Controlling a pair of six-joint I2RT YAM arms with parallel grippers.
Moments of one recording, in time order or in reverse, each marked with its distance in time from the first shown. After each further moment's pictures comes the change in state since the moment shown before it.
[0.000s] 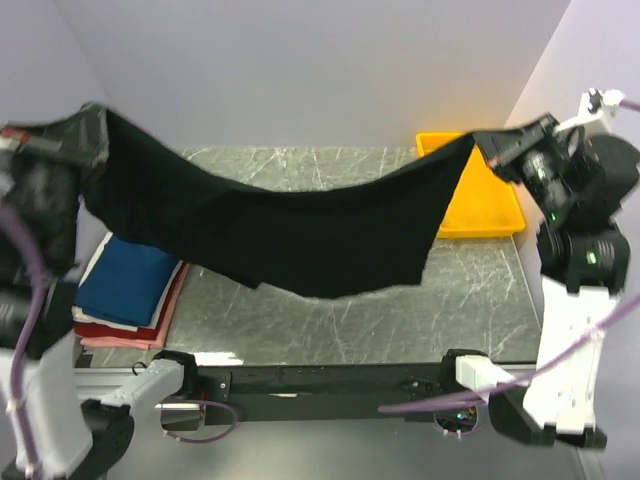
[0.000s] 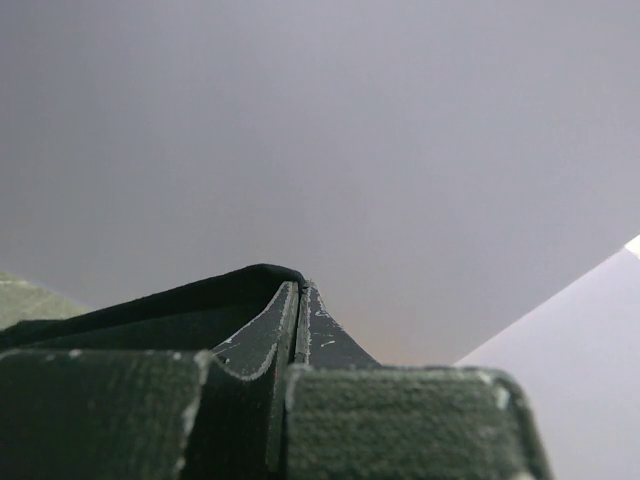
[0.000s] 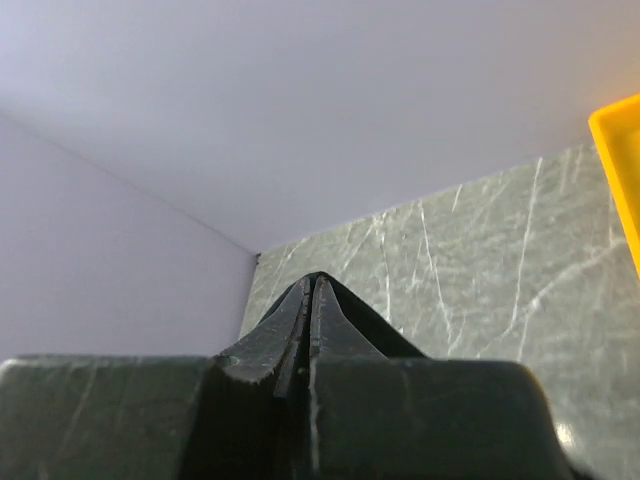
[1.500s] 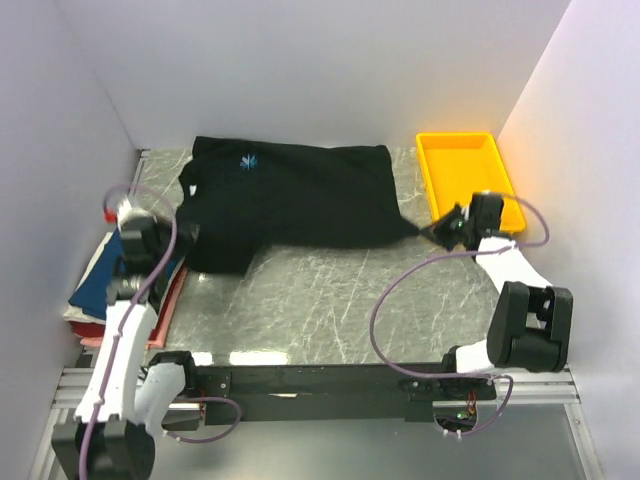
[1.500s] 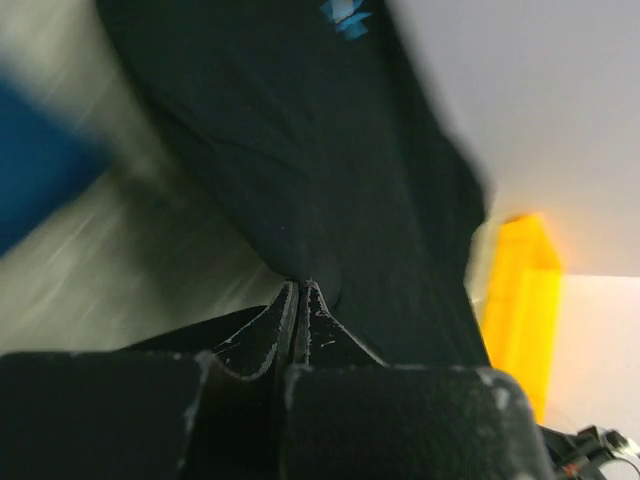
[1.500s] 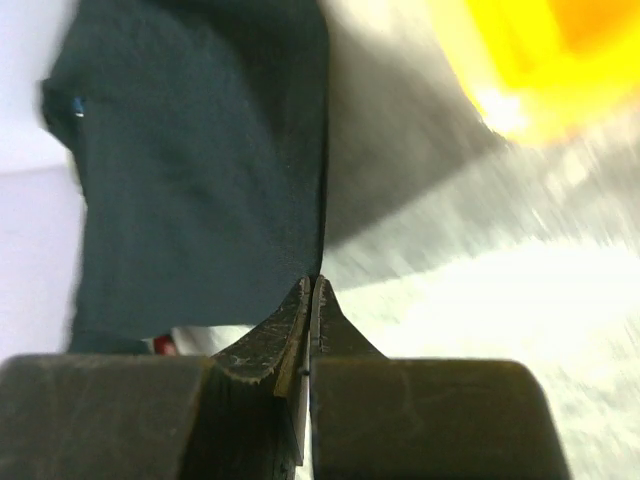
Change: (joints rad) left arm 0.223 -0.127 -1.177 0.359 0.299 -0.142; right arm -0.080 0.333 -0.935 0.566 -0.133 0.100
